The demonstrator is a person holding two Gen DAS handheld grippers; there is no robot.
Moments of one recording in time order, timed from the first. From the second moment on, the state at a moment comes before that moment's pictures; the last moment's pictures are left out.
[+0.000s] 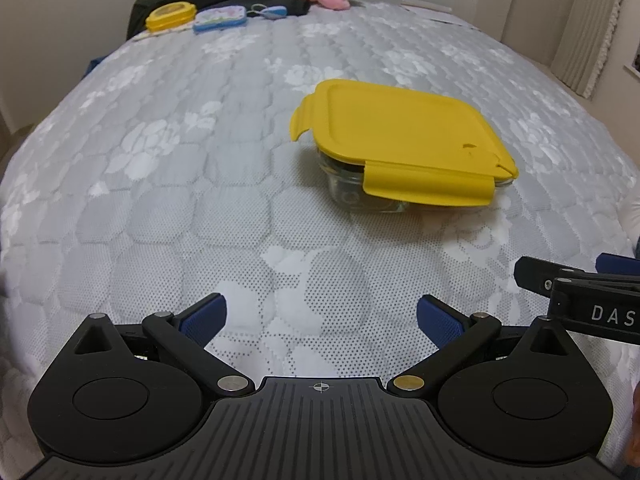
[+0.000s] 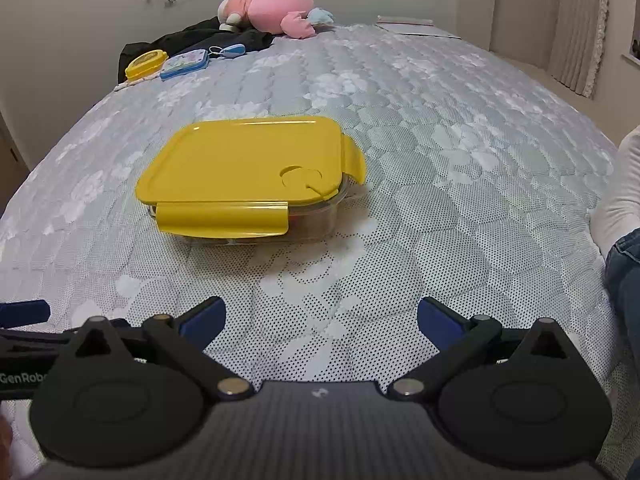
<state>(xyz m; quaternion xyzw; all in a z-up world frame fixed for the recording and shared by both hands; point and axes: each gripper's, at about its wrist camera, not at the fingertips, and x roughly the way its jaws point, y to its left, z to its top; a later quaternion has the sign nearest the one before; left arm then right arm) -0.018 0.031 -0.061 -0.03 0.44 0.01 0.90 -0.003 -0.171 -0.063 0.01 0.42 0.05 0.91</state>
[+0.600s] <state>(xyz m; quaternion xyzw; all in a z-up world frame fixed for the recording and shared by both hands) -0.016 0.032 -0.064 -0.02 0.45 0.01 0.89 -0.003 -0.169 -0.064 0.01 0.42 0.05 0.91</state>
